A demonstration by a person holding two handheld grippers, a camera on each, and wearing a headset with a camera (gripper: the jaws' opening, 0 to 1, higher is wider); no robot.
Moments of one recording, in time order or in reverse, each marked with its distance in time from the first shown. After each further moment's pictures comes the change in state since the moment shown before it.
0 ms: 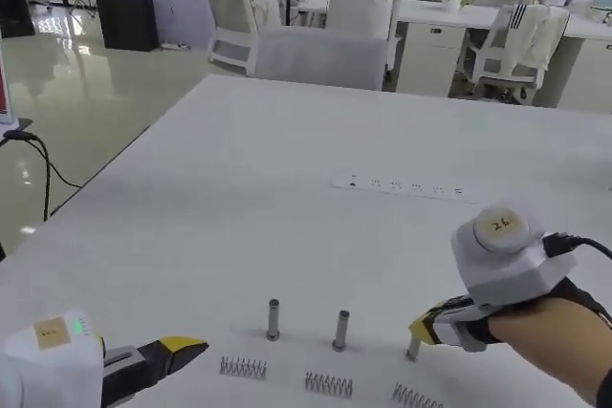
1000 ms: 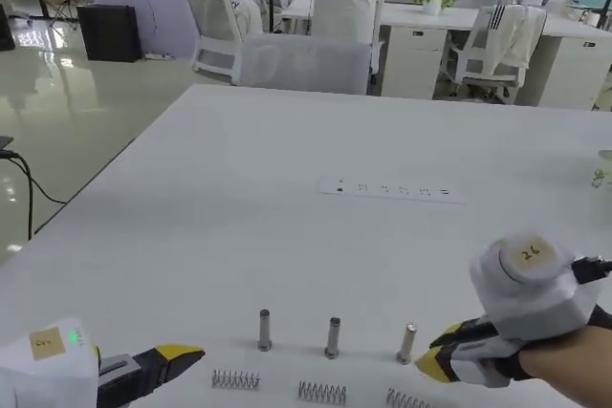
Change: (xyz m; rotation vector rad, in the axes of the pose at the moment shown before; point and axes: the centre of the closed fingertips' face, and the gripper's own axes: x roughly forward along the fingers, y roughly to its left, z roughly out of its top) left arm 0.003 -0.003 0.007 0.033 0.018 -0.026; right arm -0.025 0.021 -0.031 -0.063 0.002 0.087
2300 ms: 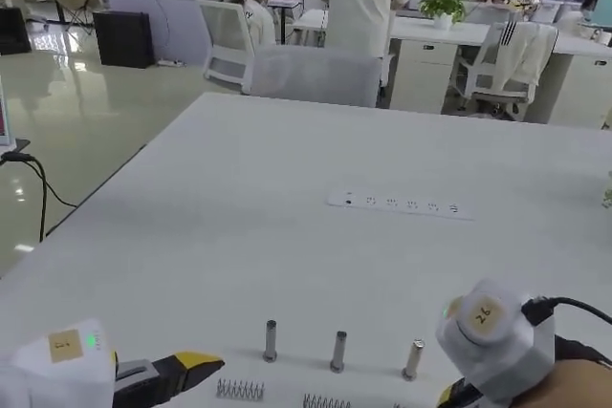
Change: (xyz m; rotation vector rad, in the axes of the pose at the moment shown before) left arm 0.000 -0.011 0.008 0.016 -0.015 -0.043; right arm 0.028 0.020 -0.042 -0.236 0.268 0.112
